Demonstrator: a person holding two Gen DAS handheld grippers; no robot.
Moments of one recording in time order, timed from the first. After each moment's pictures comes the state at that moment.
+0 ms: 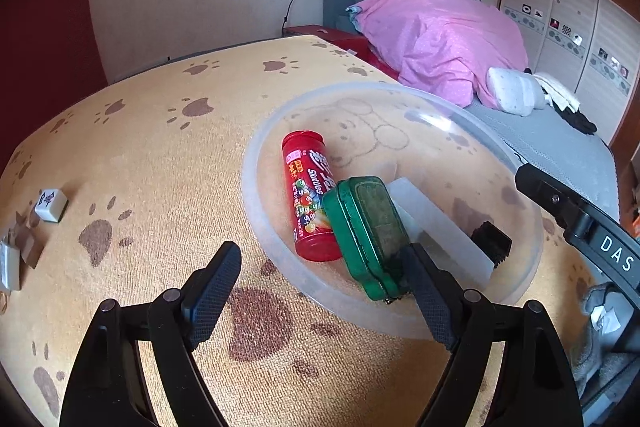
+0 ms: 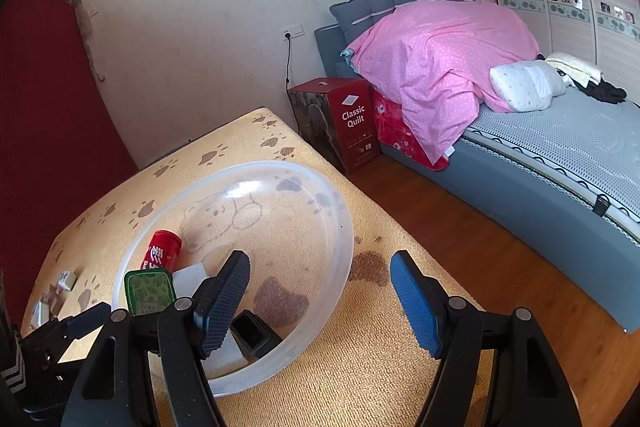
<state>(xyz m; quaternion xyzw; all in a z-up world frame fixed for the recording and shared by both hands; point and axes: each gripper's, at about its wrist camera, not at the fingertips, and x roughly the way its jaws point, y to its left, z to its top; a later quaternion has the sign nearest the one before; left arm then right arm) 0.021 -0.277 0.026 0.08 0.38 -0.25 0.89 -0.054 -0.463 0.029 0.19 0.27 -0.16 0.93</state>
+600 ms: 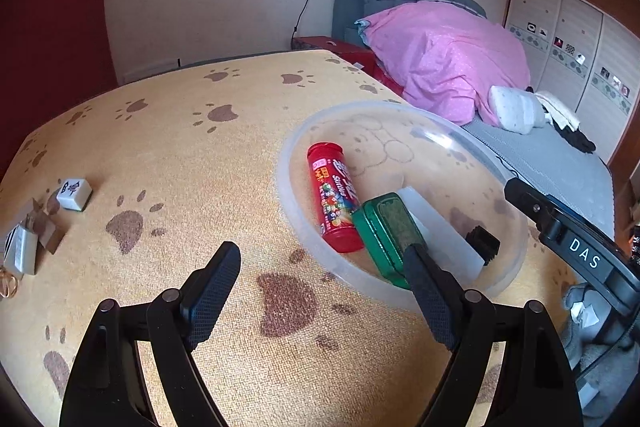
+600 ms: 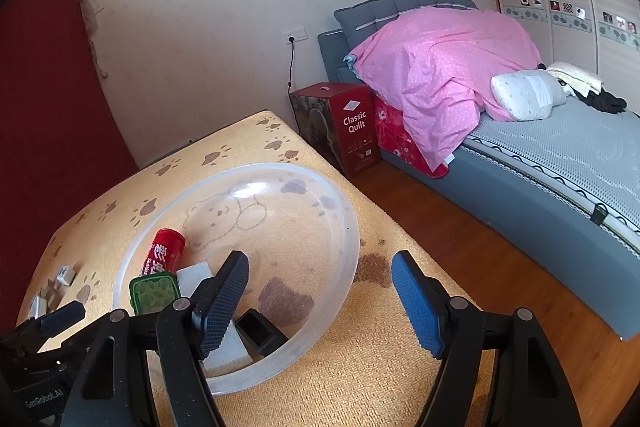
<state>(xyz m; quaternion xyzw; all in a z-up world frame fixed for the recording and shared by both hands) 0.010 -0.249 0.043 0.05 0.36 -0.24 0.90 -0.054 -0.455 0.031 0.17 0.26 -0.16 0.93</state>
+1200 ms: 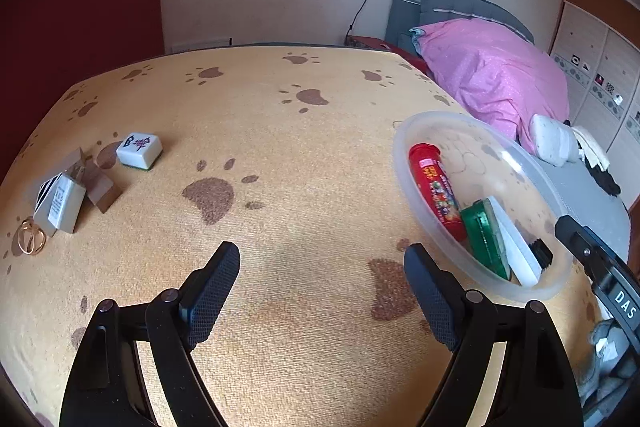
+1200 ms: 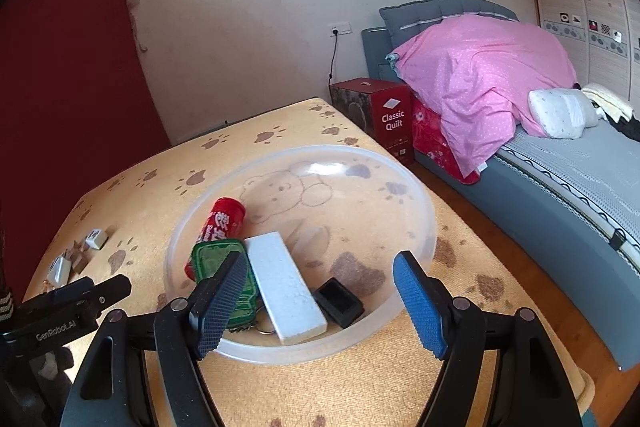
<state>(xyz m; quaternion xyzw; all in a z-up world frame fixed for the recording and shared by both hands) 0.028 -0.181 0.034 0.00 0.38 -0.16 0.91 -0.057 -0.407 0.039 0.14 0.28 -0.09 0.95</state>
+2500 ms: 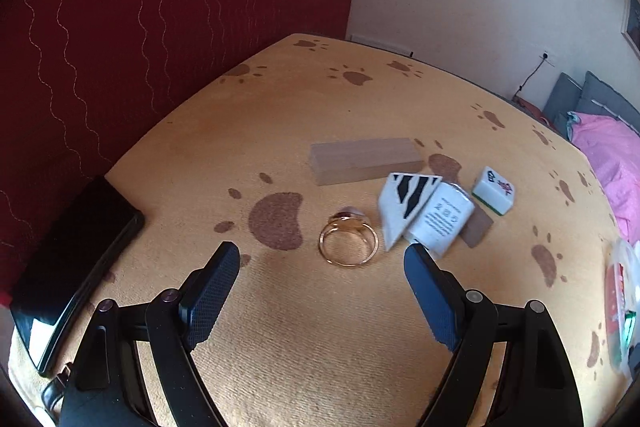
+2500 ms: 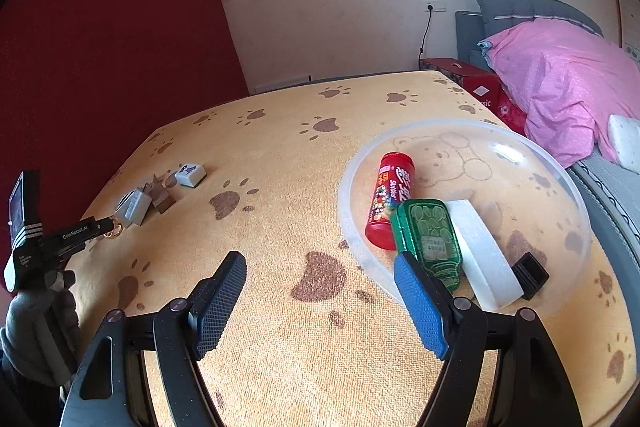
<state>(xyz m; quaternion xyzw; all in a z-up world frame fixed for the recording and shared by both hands) 0.050 0.056 0.019 -0.12 0.38 0.10 0.91 -0.035 -0.299 0.044 0.09 0.33 0.04 0.94</state>
